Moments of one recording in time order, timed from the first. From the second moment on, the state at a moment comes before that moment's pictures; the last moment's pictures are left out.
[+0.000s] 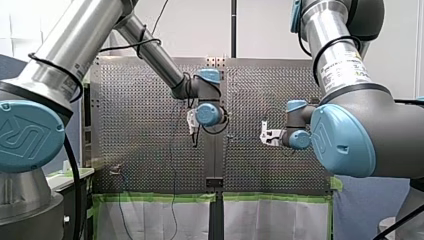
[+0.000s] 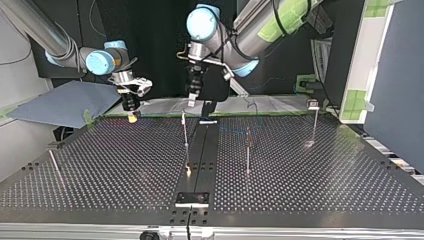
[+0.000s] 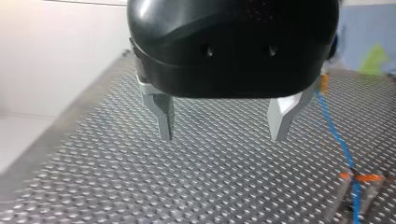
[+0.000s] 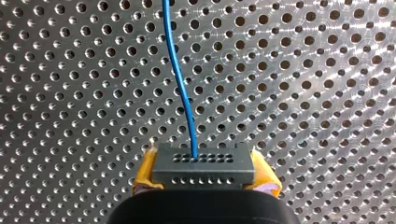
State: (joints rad) left arm -0.75 -2.02 -1.76 -2.46 -2.07 -1.71; right arm 1.82 -0.93 1.76 -0.79 1.33 1.63
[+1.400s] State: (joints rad) left arm -0.76 -1.84 -2.12 -2.10 -2.07 -1.80; right arm 1.82 -0.92 1.76 -0.78 1.33 1.64
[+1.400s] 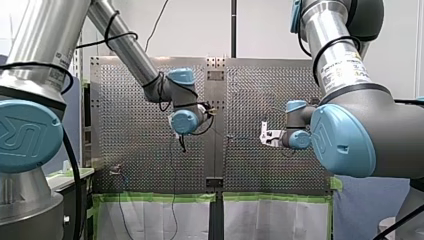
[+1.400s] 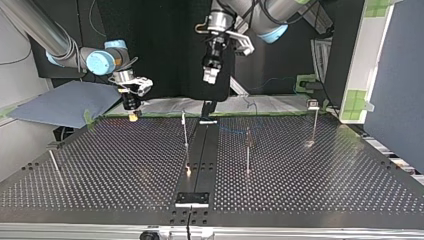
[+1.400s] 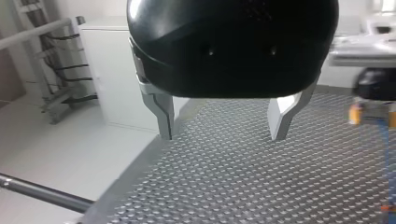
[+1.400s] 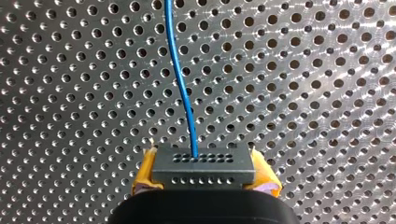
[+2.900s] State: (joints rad) left arm -0.65 -1.86 -2.52 -1.98 -2.03 -1.76; right arm 1.82 -0.92 1.75 -0.76 1.33 1.64
